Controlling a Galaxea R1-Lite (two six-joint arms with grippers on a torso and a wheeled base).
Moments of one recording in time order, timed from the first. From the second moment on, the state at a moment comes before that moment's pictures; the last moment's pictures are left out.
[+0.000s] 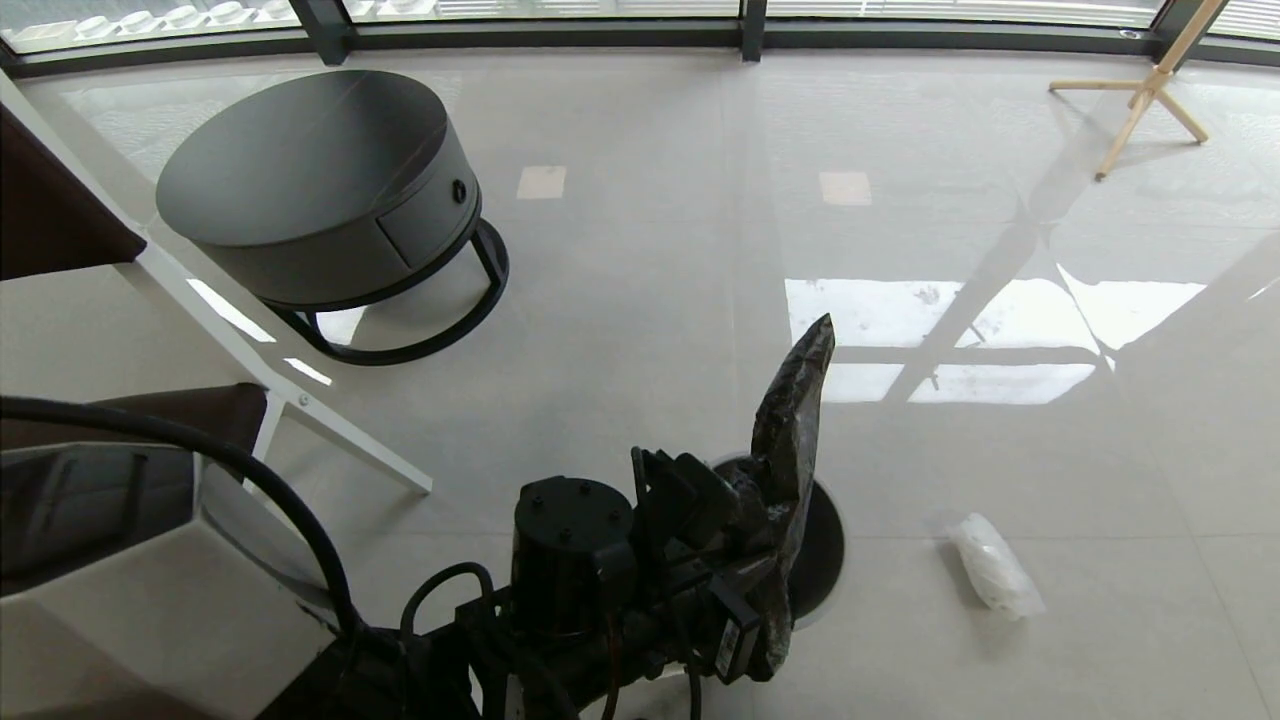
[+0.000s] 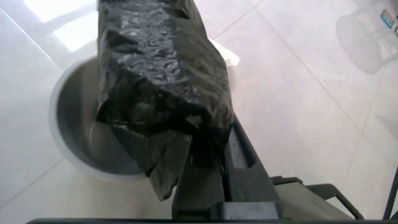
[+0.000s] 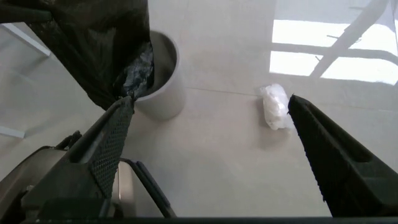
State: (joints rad) left arm -0.87 1.95 -0.61 -1.13 -0.09 0.05; right arm 0.17 0.10 0.00 0.01 0.02 -0.01
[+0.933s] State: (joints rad) left arm -0.82 2.00 -0.71 -0.96 -0.09 0.11; right arm 0.30 0.63 -0.44 -0.28 0.02 0.18
